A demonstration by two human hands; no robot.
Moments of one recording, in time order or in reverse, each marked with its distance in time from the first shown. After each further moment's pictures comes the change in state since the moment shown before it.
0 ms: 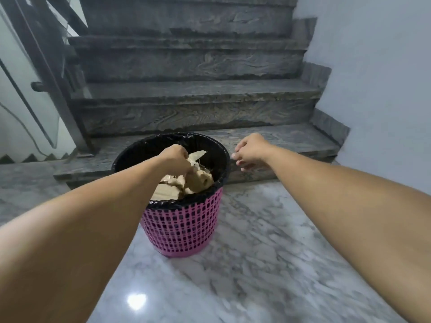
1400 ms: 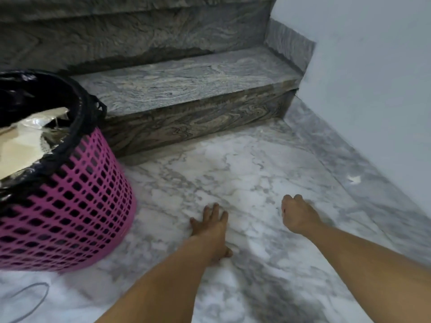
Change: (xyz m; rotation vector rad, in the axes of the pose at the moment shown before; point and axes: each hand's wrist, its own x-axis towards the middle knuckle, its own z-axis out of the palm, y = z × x) left_hand 0.030 0.123 0.414 0.504 -0.629 0.284; right_hand 0.052 0.473 -0.070 -0.737 0.044 0.337
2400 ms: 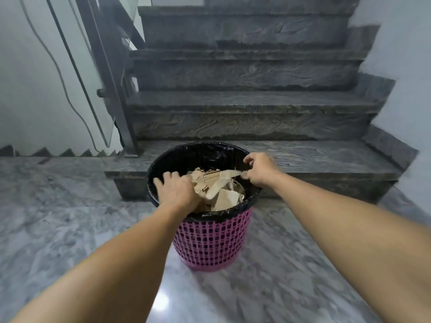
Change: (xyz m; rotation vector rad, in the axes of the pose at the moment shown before) left_hand -0.303 -0.275 -0.139 -0.182 0.755 -0.724; right_hand -0.172 -0.419 -0.214 0.450 0.174 -0.567
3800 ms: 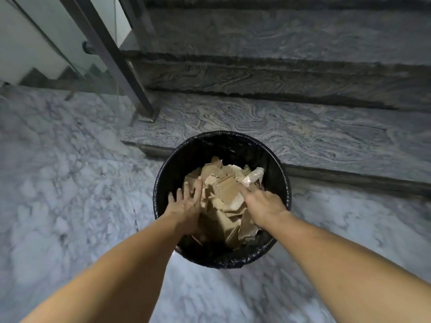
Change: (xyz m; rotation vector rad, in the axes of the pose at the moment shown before) left_hand 0.073 -0.014 0.012 0.172 -0.782 0.080; right_hand 0.059 -0.013 0.032 -0.622 -0.748 -0.274
